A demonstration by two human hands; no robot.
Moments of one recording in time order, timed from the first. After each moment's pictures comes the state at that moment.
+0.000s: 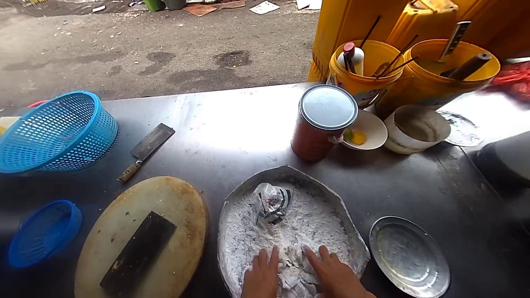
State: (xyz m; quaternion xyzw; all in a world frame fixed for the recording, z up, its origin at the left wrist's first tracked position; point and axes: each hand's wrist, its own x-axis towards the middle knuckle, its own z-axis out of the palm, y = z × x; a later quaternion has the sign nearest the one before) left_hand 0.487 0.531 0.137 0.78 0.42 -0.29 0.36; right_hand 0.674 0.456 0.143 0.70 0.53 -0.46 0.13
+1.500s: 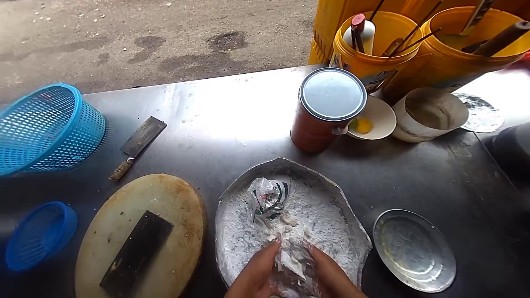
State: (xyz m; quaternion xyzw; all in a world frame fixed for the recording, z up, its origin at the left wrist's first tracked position) left_hand 0.495 0.556 0.151 0.16 0.54 -0.06 0.82; right_hand 0.644 0.454 0.151 0.61 -0.09 -0.66 -0.43
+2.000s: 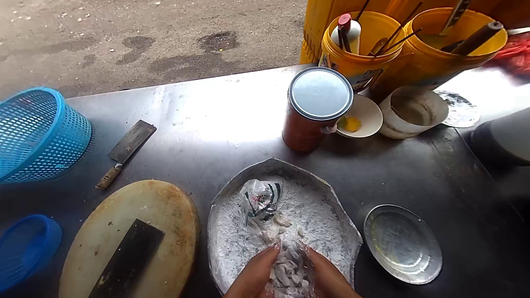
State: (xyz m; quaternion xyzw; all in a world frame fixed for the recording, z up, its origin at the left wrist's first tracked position) left_hand 0.503 0.558 0.166 0.18 0.53 -0.06 0.82; right_hand 0.647 0.454 0.164 0.57 -0.10 -0.67 -0.46
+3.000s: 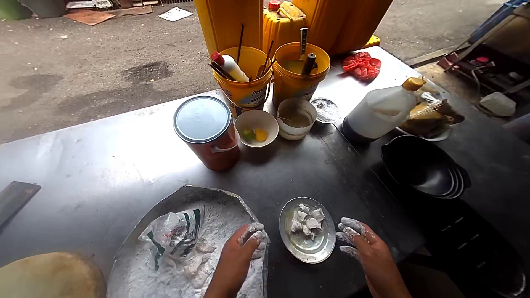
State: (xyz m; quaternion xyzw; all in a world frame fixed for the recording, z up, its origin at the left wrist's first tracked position) left_hand 0.660 0.508 0.183 0.51 0.44 0.05 0.74; right_hand 0.839 0.291 0.193 0.77 -0.06 -0.23 -0.59
